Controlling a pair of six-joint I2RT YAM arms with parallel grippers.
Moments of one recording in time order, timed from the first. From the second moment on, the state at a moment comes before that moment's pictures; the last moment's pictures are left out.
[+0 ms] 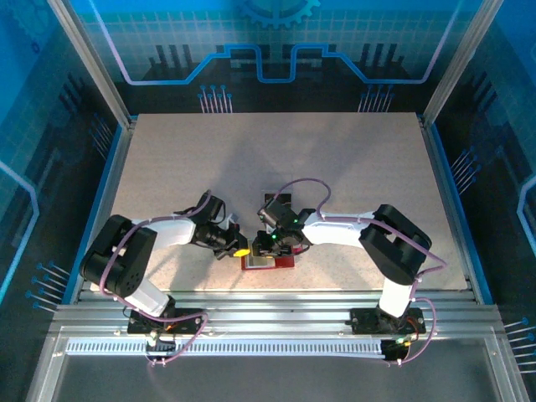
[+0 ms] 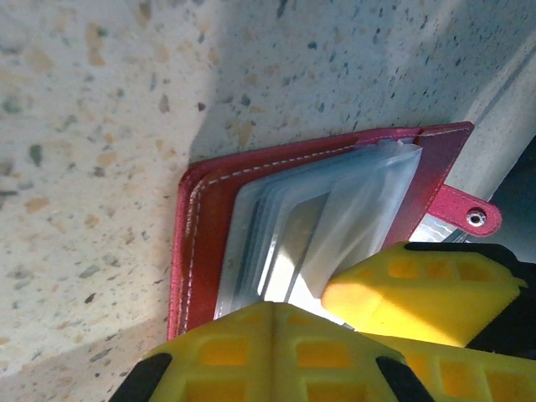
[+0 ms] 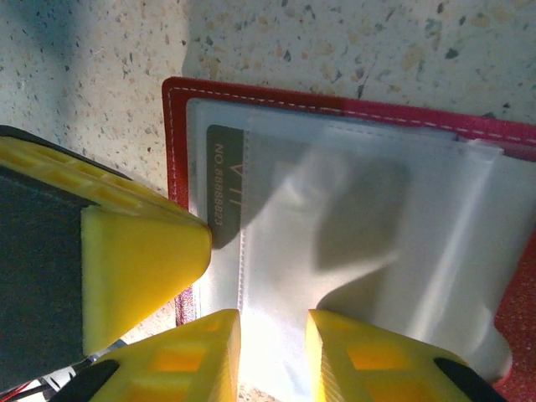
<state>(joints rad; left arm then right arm) -0.36 1.57 0.61 -0.25 0.74 -0.82 0.91 1.79 1.02 -0.34 -0.32 0.89</state>
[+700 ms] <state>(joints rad) -0.36 1.58 0.61 -0.24 0.76 -0.81 0.91 1.75 1.04 -0.46 -0.25 0.86</state>
